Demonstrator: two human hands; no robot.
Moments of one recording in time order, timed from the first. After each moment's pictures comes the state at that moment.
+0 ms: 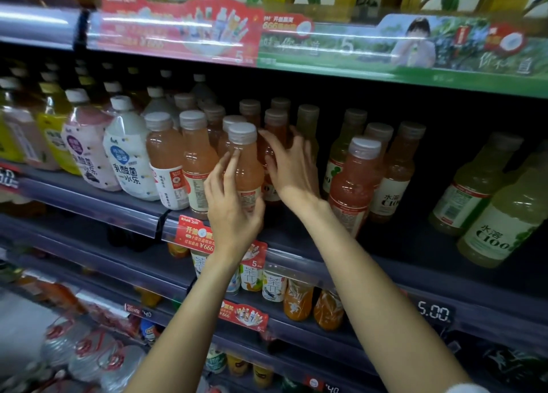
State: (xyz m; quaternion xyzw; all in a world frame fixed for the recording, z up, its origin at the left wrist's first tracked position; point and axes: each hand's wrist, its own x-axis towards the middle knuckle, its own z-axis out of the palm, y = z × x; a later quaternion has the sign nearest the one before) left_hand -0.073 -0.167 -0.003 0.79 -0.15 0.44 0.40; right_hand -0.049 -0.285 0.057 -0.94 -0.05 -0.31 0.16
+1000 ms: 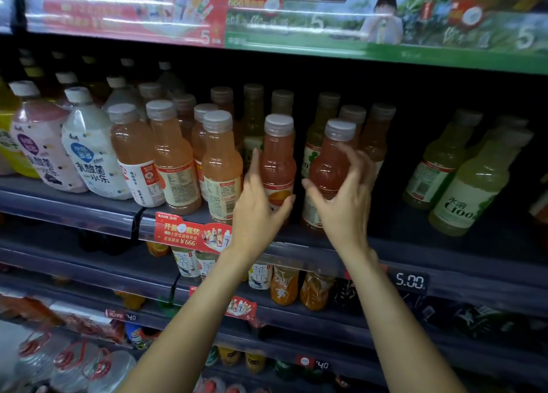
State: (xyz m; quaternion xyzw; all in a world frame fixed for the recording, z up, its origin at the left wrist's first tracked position) left_hand -0.098 -0.210 -0.004 0.83 -0.26 0.24 0.44; right_hand -0.144 -0.348 0.019 -0.82 0.03 -0.50 0.29
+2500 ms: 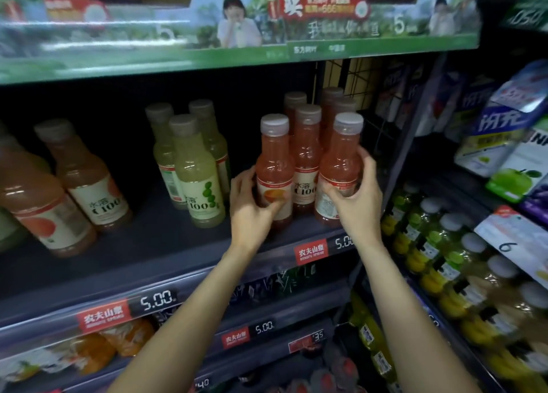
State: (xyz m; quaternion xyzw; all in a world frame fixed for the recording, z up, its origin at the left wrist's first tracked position) left_hand -0.238 -0.587 -0.015 0.71 -0.37 0.03 0.60; right_hand -0.370 -0.706 0.010 -0.73 0.28 -0.50 0.38
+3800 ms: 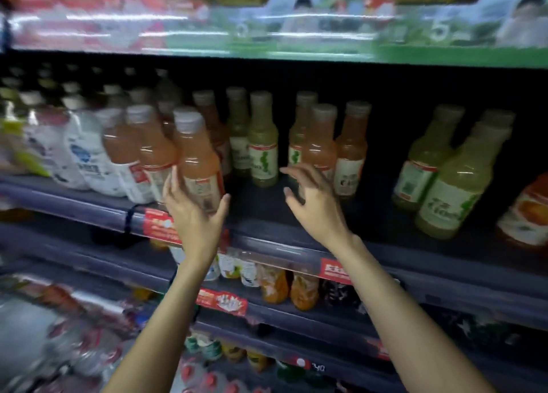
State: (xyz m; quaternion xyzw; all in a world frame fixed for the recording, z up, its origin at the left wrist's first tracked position) left_hand -0.096 -0.185 -0.029 0.81 -0.05 0.37 0.45; right_hand -0.132 -0.390 0.004 -0.88 -0.11 -0.33 0.31
